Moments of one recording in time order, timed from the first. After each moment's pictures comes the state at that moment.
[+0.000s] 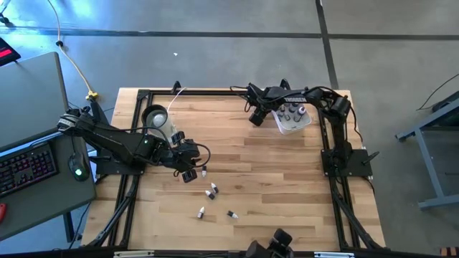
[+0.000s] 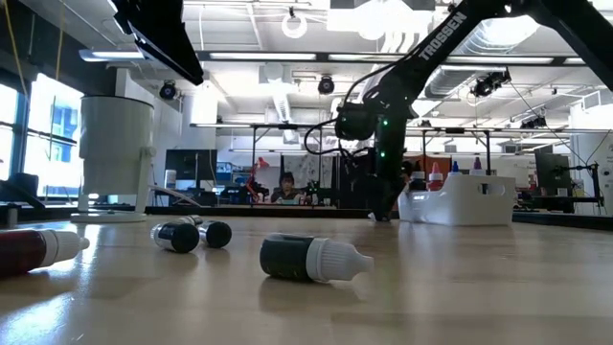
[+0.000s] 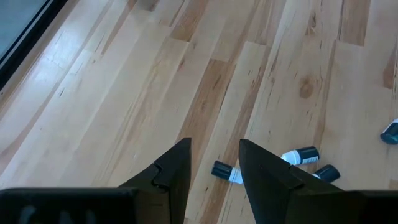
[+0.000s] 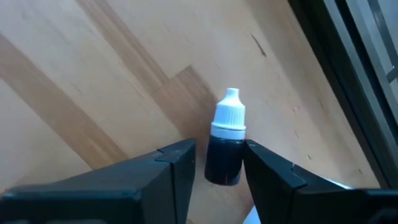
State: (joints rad) left arm -0.32 1.21 1.01 -0.73 -0.49 -0.50; right arm -0.60 2.03 1.33 -0.59 0.27 0.00
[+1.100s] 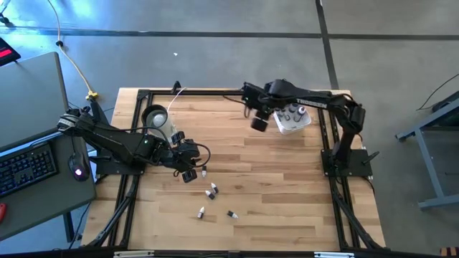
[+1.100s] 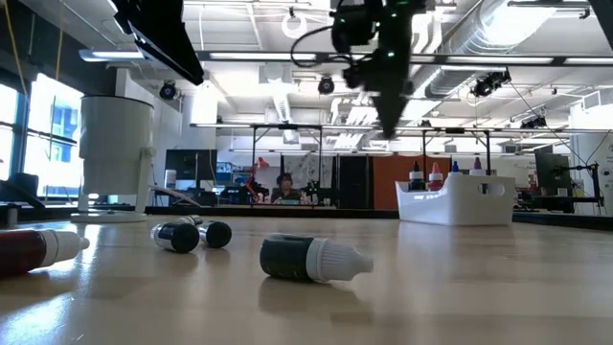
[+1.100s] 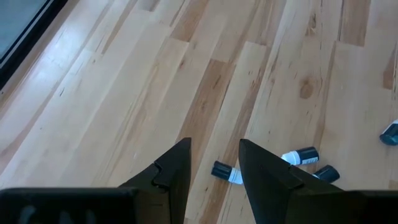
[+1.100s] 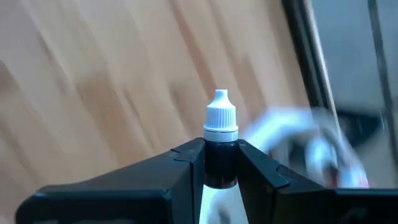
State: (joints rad) left arm -0.32 1.21 1.01 -0.73 -0.49 -0.51; right arm -0.38 1.82 1.65 -1.24 0.27 0.02
